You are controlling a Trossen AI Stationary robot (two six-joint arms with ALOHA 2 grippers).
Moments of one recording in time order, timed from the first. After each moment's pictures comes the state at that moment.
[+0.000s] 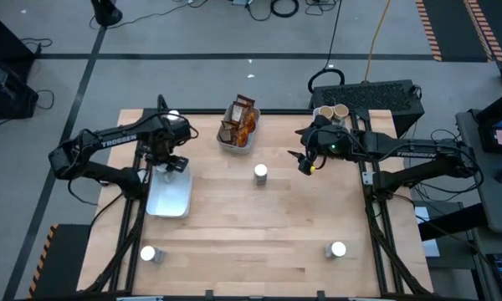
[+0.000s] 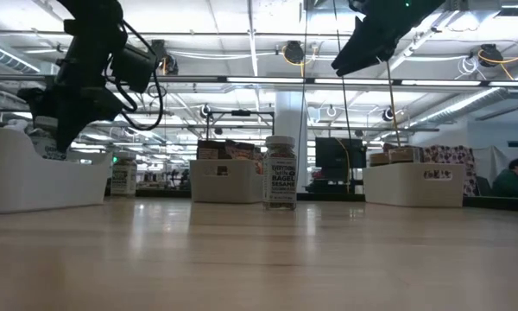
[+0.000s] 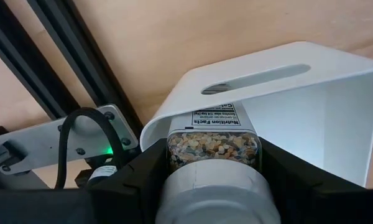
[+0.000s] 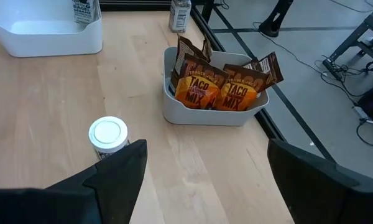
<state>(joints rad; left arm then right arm) 0.60 1.26 0.86 -1.37 0.08 -0.65 -0.14 1.11 0.96 -0.42 0.31 -0.01</state>
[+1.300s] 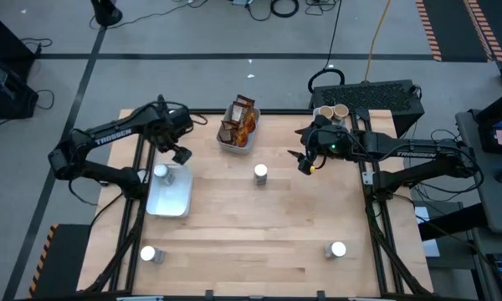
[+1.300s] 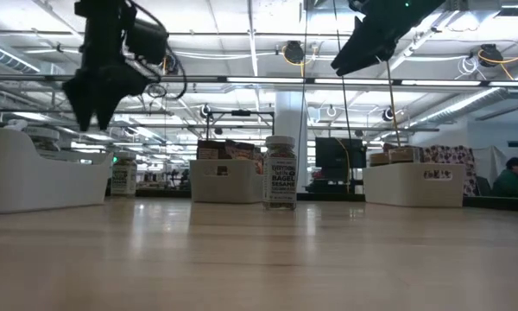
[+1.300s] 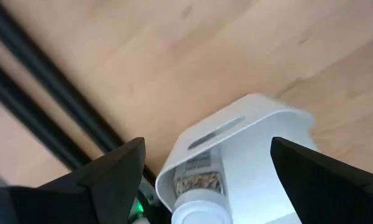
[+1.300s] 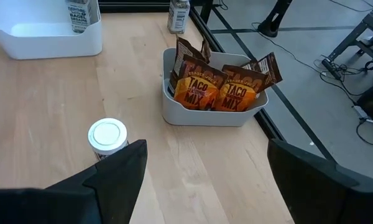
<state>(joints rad) 0.60 1.26 1.03 -1.34 -0.02 -0.37 -0.14 1.11 0.96 -0.42 0.31 0.00</state>
